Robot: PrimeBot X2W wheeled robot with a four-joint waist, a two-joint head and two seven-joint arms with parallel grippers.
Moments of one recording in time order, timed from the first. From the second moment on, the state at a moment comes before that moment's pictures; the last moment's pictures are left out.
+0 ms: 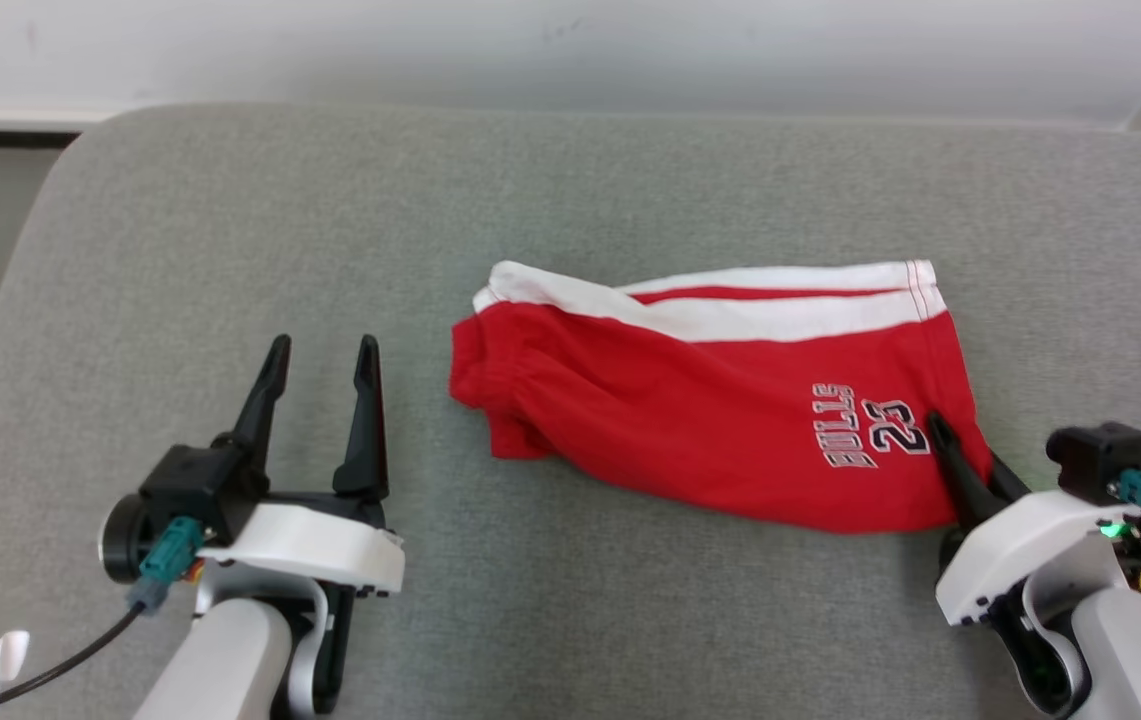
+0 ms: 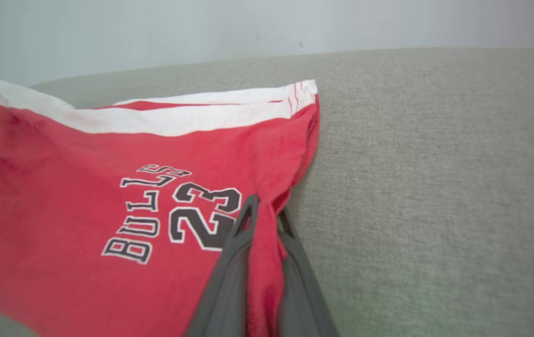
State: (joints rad) left arm -0.38 0.25 -0.34 0.14 -0.38 0.26 -0.26; right arm -0.45 -0.17 0.22 0.50 0.48 0.13 0.03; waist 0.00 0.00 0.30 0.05
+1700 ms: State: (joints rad) left arm -0.38 0.19 -0.37 0.19 -0.39 0.23 -0.26; right arm -0.69 -0.07 0.78 0.45 0.54 0.13 -0.21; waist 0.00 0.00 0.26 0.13
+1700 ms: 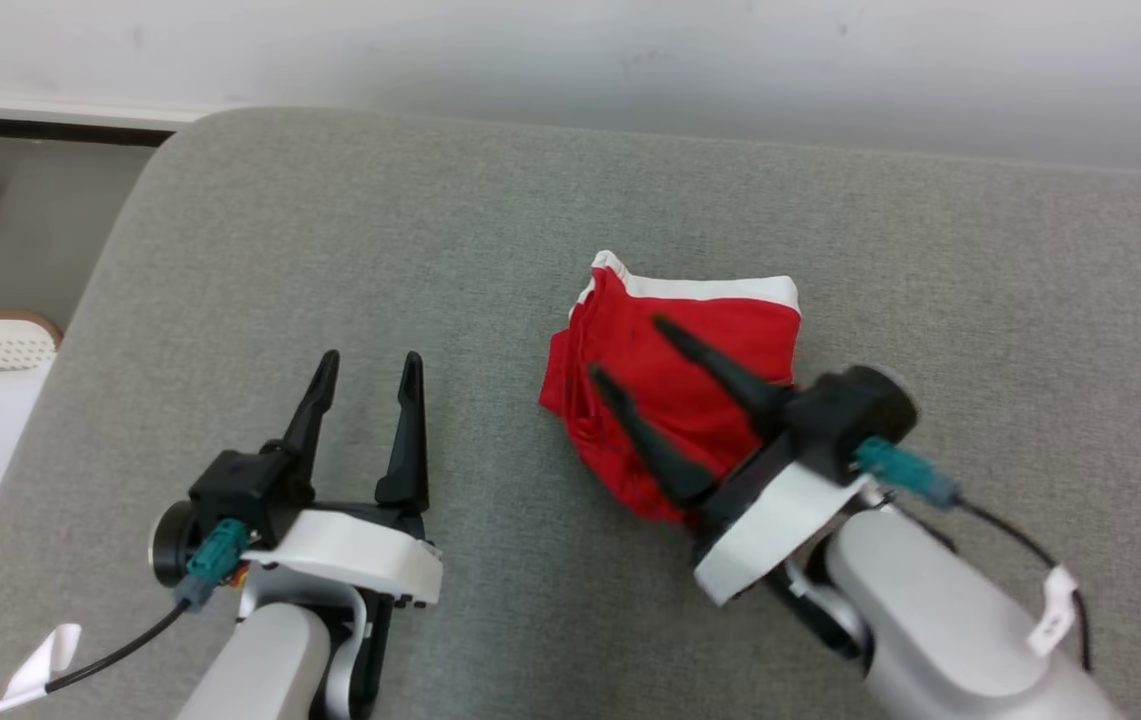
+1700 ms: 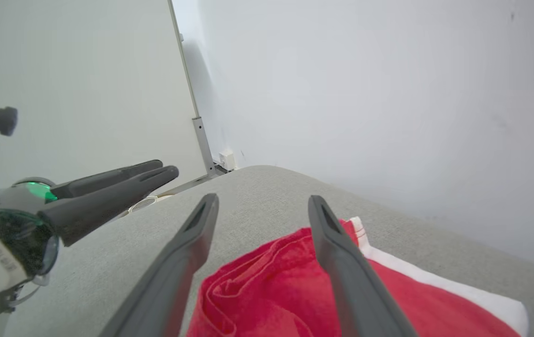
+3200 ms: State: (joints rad) left arm -0.36 0.27 -0.37 0.13 -0.36 0.27 -0.24; right arm -0.32 -0.10 0.16 0.13 0.33 0.13 -0.02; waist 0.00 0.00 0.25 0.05
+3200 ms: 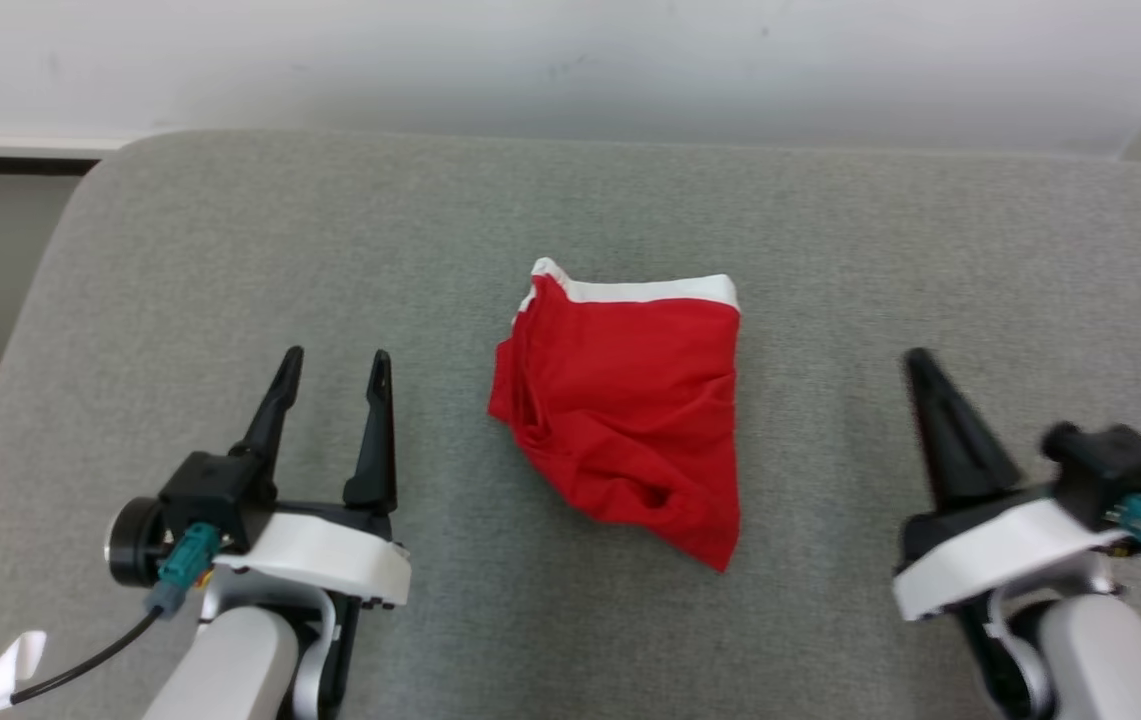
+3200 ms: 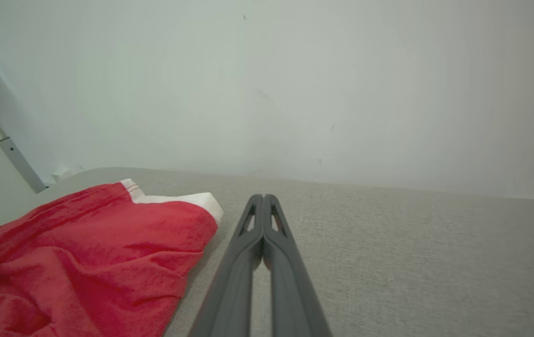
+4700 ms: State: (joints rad) left arm -0.40 0.15 -0.36 0.19 -0.31 0.20 -0.26; right arm -0.76 -0.05 1.08 0.76 0.81 0.13 -0.24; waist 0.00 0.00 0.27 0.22
